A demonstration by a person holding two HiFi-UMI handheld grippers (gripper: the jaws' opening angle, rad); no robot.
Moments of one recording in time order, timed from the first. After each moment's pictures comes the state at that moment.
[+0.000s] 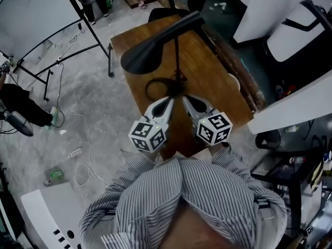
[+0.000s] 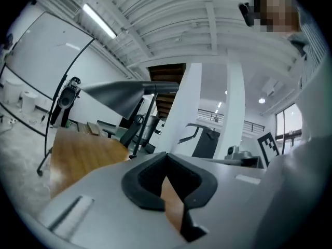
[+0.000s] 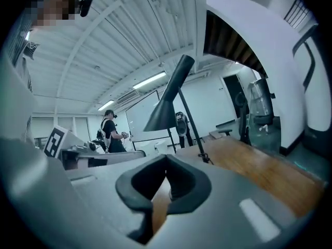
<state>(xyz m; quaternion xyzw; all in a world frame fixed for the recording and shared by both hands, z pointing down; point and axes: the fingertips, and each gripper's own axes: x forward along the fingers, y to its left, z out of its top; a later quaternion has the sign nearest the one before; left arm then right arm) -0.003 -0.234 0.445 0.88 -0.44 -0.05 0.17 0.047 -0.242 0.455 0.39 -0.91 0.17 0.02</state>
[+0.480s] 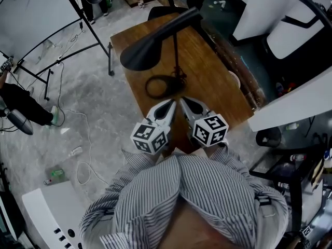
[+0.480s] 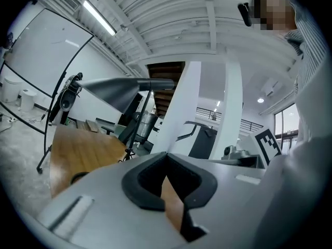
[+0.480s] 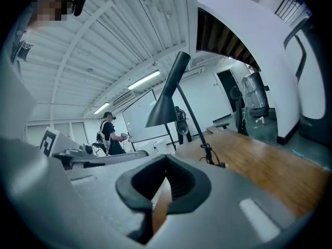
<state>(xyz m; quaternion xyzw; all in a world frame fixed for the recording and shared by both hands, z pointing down) 0.009 -0.211 0.451 0.89 -0.43 -0.04 0.18 0.040 -0.223 0.466 0.40 -0.89 0.20 0.01</state>
